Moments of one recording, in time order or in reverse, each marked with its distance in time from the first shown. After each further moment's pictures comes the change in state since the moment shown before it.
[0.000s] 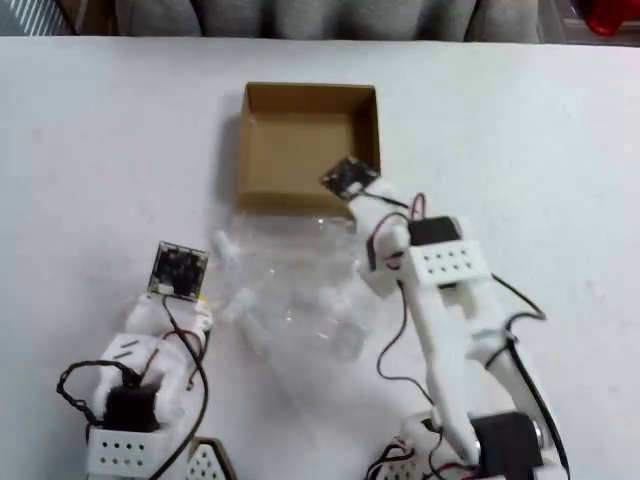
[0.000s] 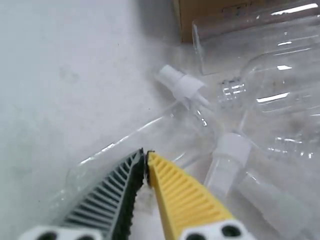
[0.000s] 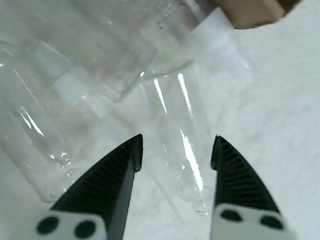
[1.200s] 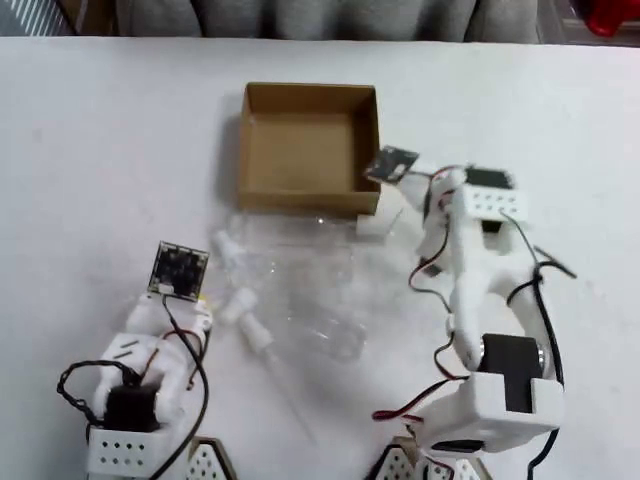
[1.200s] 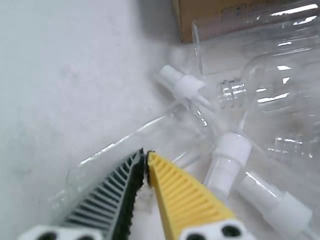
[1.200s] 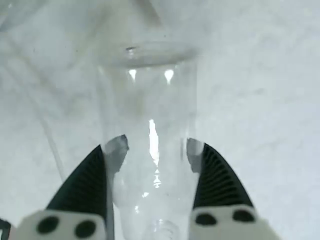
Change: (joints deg) left arm 0.0 0.0 0.0 0.0 0.0; right arm 17.0 21.0 -20.5 7.5 27.3
